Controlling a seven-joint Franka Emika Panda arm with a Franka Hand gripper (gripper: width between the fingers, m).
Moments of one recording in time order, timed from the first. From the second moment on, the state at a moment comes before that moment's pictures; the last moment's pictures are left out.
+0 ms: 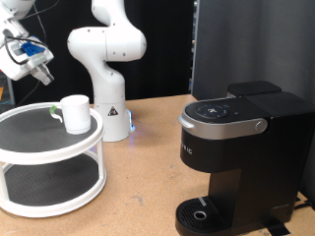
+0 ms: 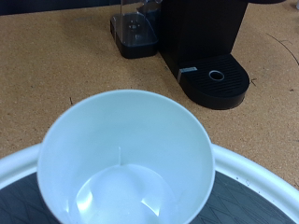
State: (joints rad) arm -0.24 -0.71 -0.76 -2.69 0.21 1.87 -1.34
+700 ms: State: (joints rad) arm -0.22 -0.70 -0.77 -2.71 0.22 1.91 -1.34
